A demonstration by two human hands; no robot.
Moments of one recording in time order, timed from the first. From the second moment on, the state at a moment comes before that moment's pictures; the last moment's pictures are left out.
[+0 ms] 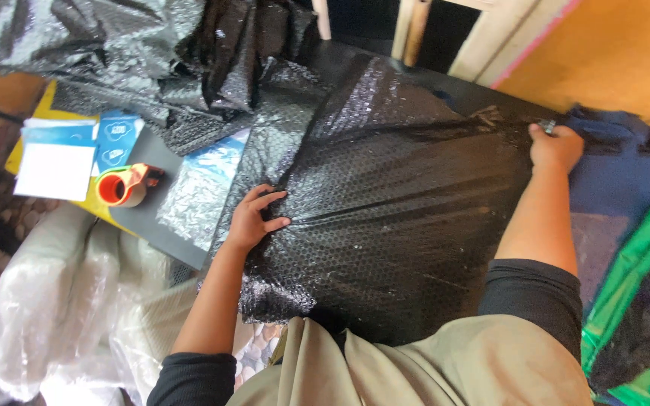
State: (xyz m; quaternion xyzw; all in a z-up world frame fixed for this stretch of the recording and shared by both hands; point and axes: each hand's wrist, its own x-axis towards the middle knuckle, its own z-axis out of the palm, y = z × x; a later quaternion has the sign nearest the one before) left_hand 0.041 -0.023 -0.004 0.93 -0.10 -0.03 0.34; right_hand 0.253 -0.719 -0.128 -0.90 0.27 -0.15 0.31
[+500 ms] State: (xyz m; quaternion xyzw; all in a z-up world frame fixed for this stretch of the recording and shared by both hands) left_hand 0.043 -0.022 -0.007 0.90 -0.12 -0.04 0.42; right_hand 0.260 -0.359 0.114 -0.85 -0.16 0.05 0.49
